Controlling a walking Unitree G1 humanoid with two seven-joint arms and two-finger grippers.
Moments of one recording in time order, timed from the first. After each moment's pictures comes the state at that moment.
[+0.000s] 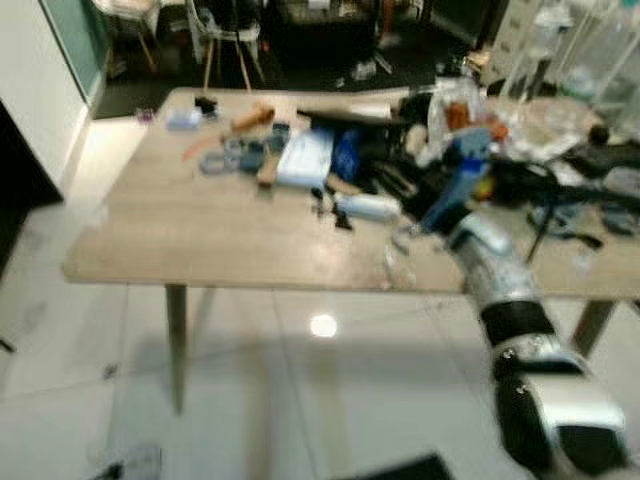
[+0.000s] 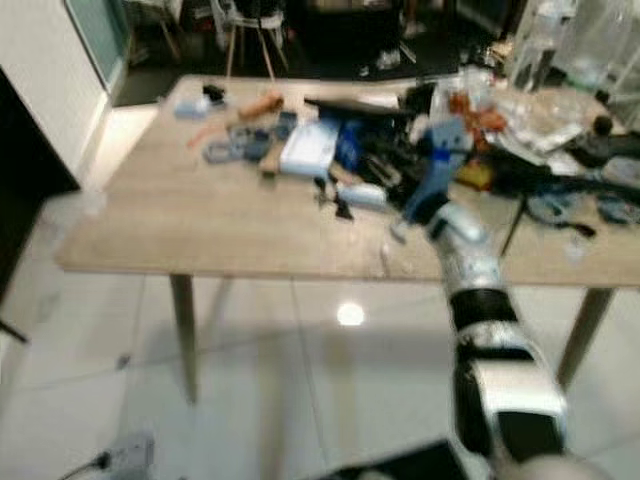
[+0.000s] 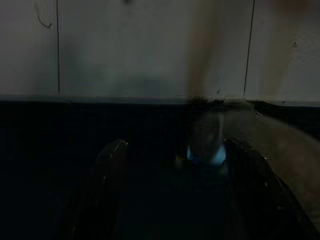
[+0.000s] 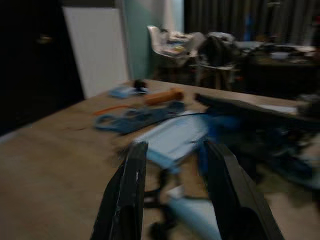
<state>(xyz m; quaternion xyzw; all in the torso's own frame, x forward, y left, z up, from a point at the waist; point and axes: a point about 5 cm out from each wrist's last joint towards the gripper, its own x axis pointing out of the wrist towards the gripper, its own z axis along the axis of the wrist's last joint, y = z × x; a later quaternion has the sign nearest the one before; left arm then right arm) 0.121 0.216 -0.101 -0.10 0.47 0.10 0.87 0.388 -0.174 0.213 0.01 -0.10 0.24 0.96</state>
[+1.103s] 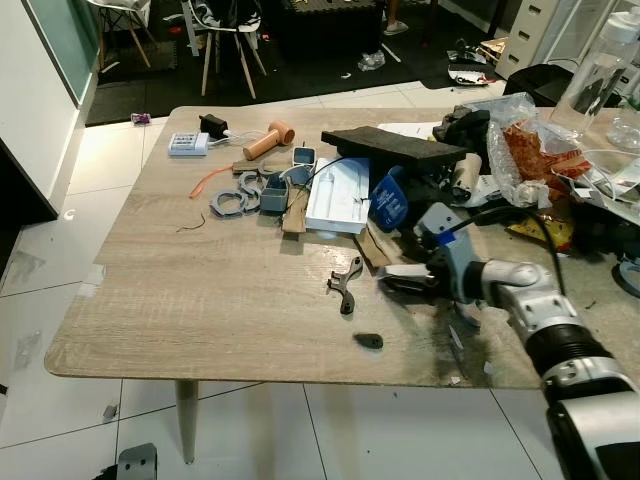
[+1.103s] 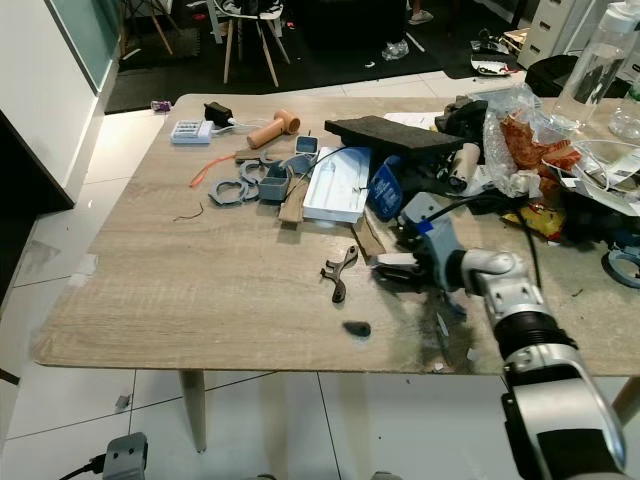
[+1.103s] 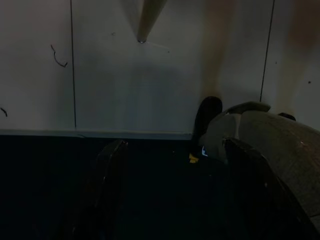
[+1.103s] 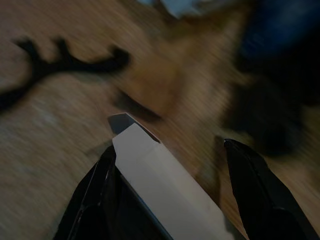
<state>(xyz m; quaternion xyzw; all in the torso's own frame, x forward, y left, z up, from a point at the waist) 0.117 0.219 -0.102 -0.09 0.47 0.11 0.87 0.356 -0.226 0.138 -0.19 0.18 0.35 0.90</state>
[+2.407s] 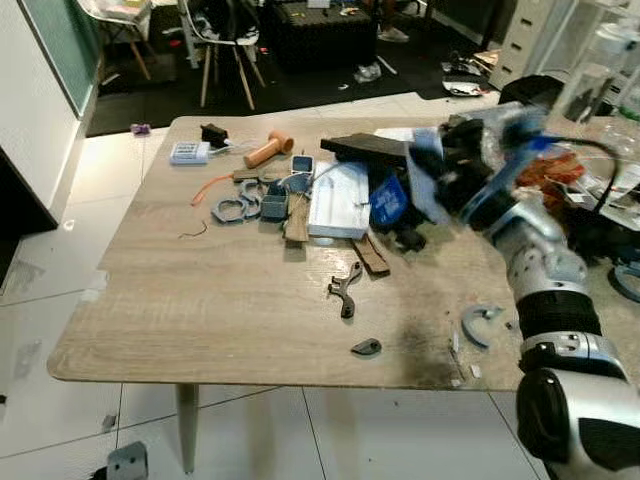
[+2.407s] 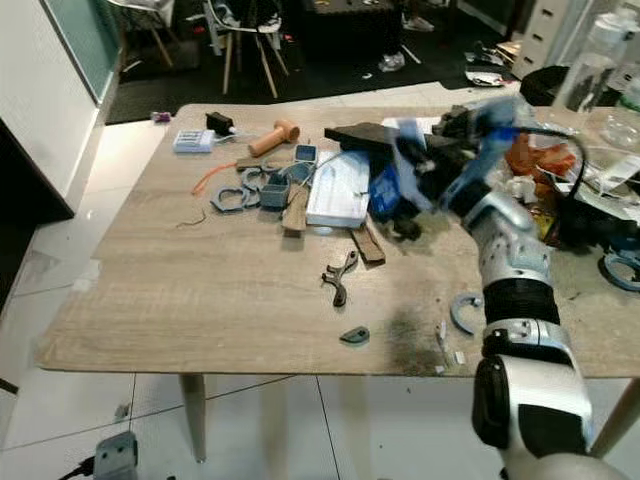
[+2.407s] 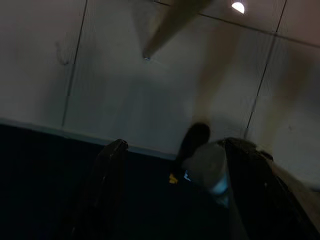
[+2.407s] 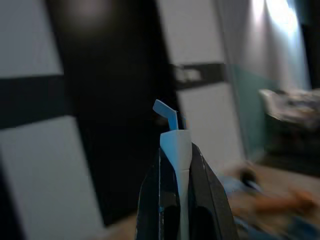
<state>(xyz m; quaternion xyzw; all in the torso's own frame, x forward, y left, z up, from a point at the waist) 0.127 0.226 -0.097 -0.17 0.44 0.17 0.87 0.354 -0.182 0.268 0.18 -0.21 0.46 0.84</state>
